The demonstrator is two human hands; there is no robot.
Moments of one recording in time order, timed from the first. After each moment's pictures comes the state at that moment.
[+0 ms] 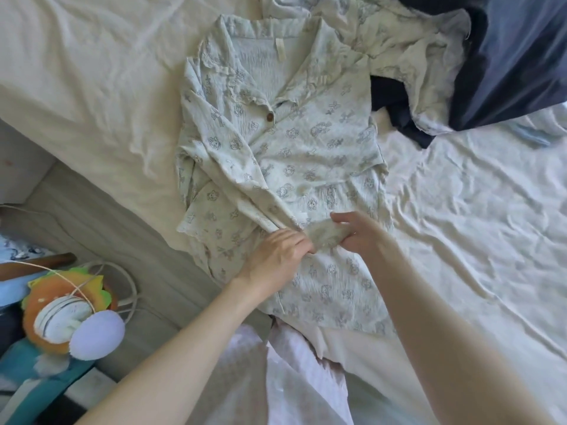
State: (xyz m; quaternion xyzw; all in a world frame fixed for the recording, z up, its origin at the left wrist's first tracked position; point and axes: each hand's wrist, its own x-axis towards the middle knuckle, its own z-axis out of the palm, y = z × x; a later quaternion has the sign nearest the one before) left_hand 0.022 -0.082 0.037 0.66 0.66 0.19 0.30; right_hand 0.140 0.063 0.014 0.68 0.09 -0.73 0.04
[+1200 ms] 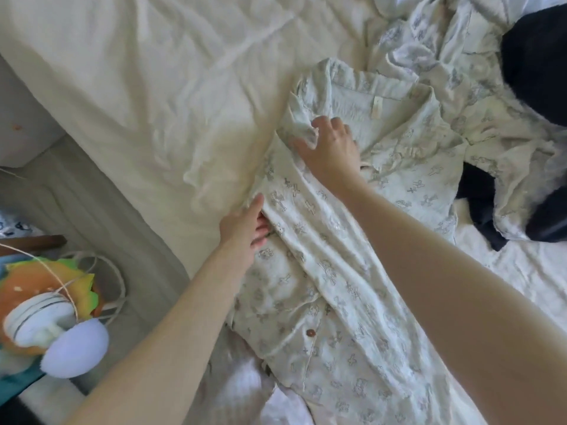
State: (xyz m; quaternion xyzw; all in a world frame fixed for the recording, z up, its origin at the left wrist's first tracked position) left_hand -0.170 -0.034 -0.012 -0.31 0.67 0.47 0.49; right_hand -0.143 0.136 -0.010 0.41 0.87 -0.24 0.09
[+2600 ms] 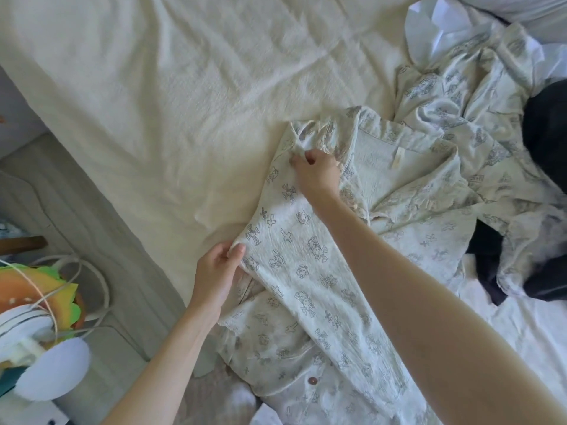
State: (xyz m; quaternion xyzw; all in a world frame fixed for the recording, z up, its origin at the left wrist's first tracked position) left_hand -0.208 -0.083 -0.042 -0.12 0.76 0.47 0.44; right_hand -0.224 0.131 -0.042 0.54 0.68 -0.49 0.03
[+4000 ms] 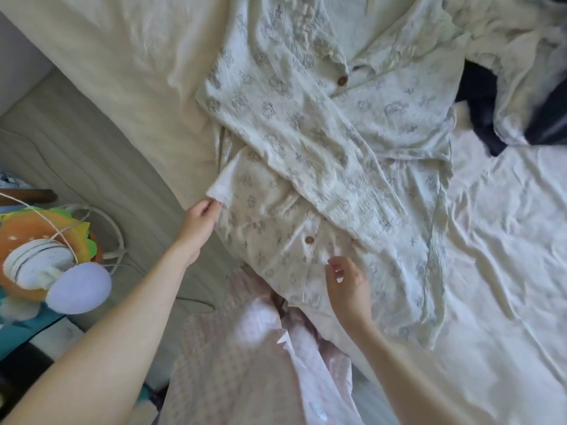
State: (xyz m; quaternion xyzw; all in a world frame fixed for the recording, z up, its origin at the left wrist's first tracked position) left_hand -0.112 -0.205 -0.089 -0.04 0.79 0.37 0.48; right_hand 0.140 -0.103 -0.021 0.59 0.71 -0.37 0.10
